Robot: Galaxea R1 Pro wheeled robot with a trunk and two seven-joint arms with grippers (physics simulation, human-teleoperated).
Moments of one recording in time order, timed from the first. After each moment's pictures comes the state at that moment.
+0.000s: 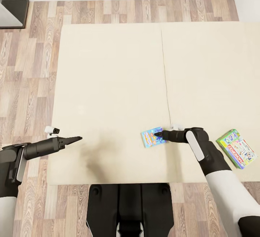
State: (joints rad) left arm -0.64 0.26 0.36 -1.28 0.04 1.00 -1.57; right arm -0.85 -0.13 0.09 -1.08 -0.45 0.98 0.16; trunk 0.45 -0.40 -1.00
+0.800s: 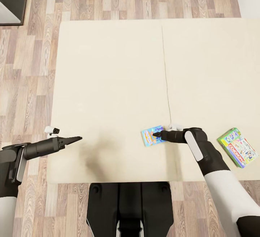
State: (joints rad) left arm -0.64 0.26 0.36 -1.28 0.04 1.00 -1.57; right arm -0.85 -0.12 0.09 -1.08 -0.46 0.98 0.16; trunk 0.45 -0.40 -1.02
